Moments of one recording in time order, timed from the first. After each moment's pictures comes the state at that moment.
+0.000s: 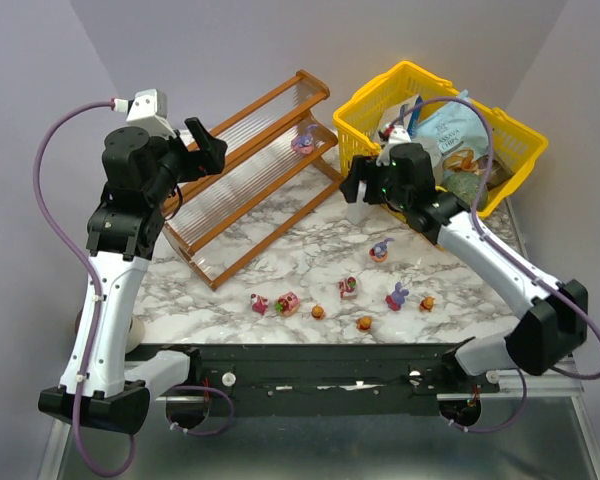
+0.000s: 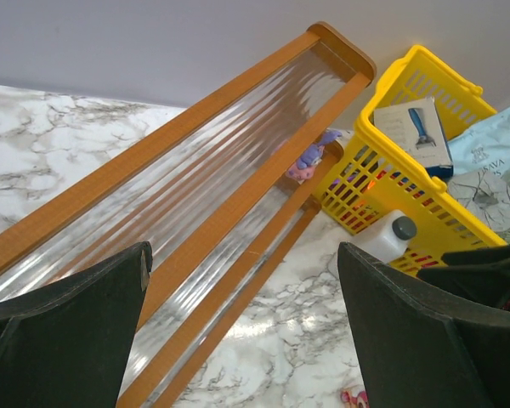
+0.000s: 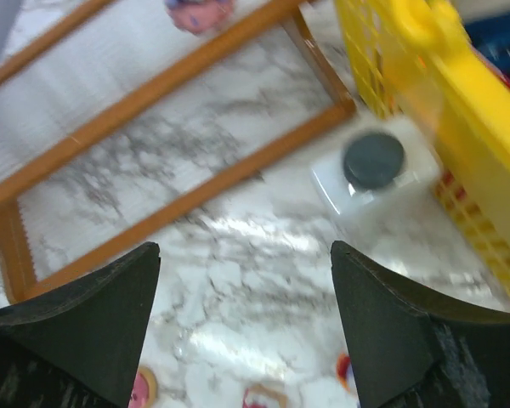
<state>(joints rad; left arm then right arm) -0.15 1.10 1.45 -0.52 0.09 -0.36 0.52 1.44 1.26 -0.23 0.04 0.30</state>
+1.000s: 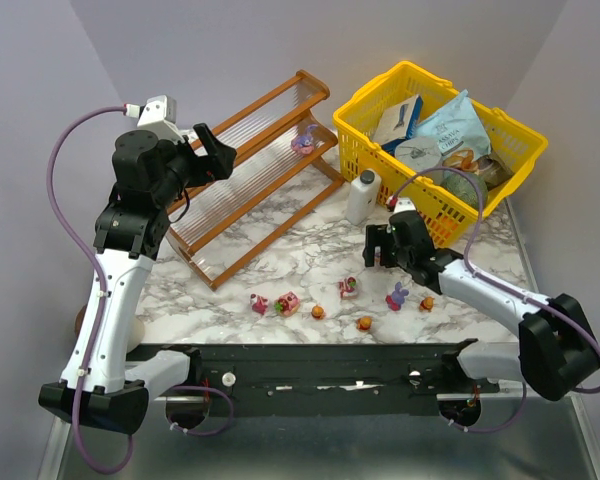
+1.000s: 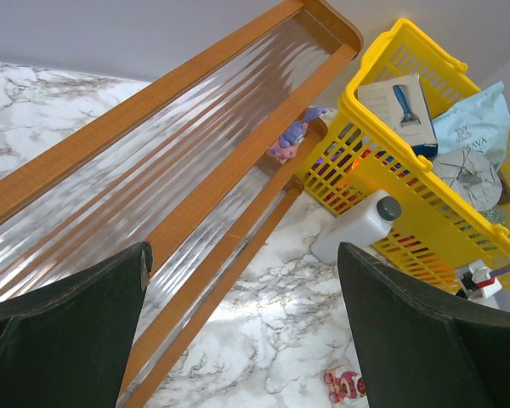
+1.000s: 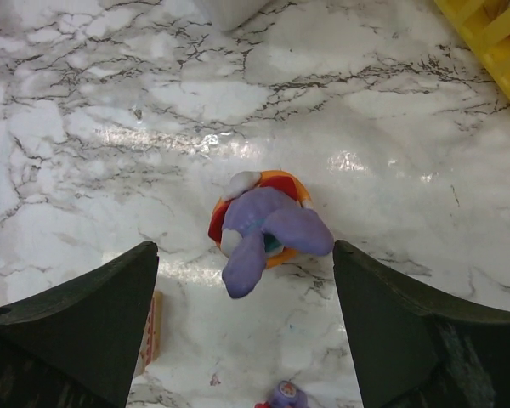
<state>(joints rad) -0.17 1.10 1.40 -0.50 0.14 -0.40 0.52 1.26 0.66 -0.13 0.17 0.31</state>
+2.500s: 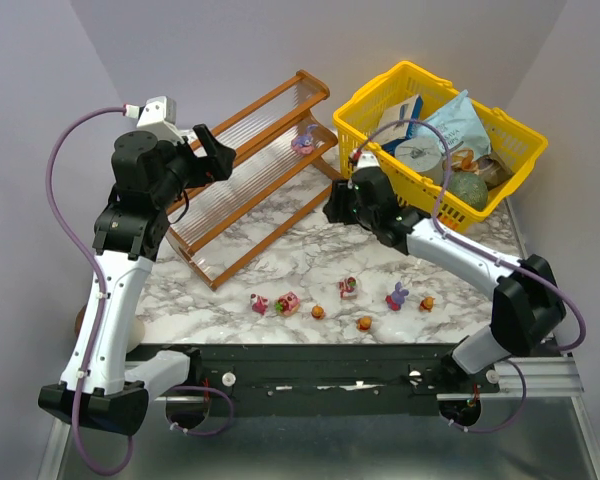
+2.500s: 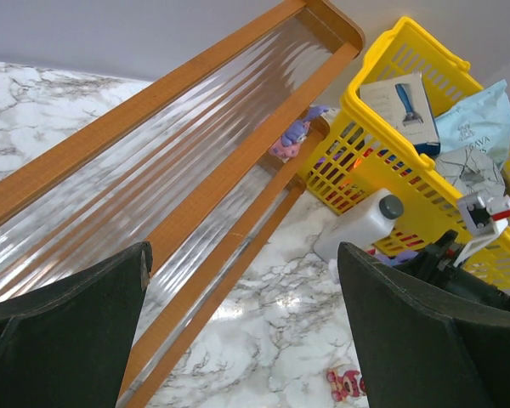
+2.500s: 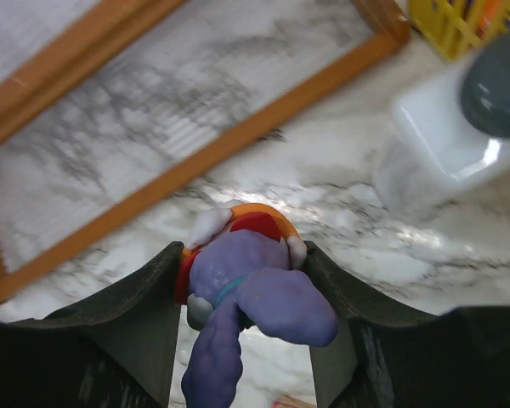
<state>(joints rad) -0.17 1.09 1.40 -0.50 0.13 -0.39 0.65 1.53 1.10 -0.12 0.18 0.40</state>
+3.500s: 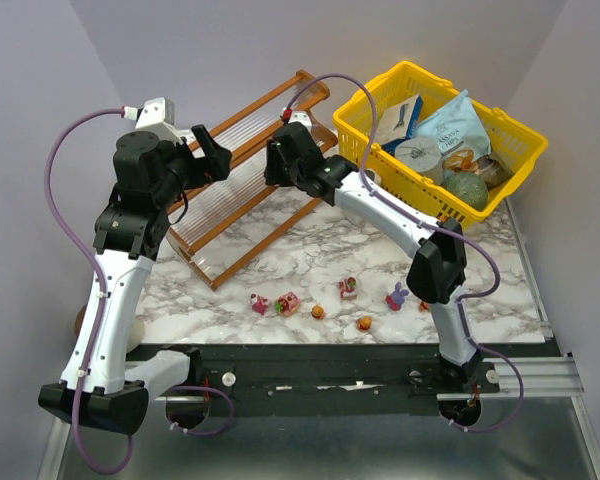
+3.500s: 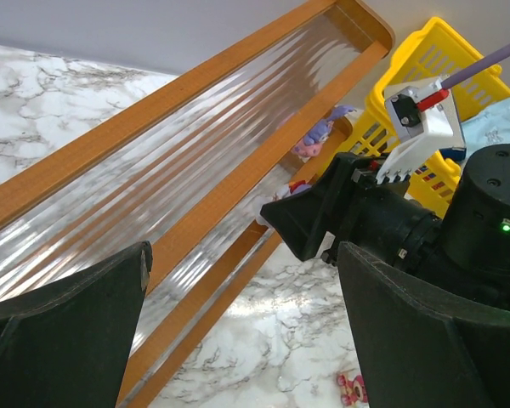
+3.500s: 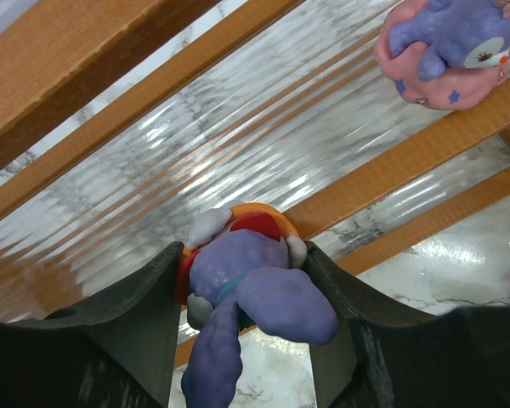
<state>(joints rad) -0.17 1.09 1.40 -0.53 0.08 -0.39 0.81 2.12 2.08 -0.51 0.30 0.49</state>
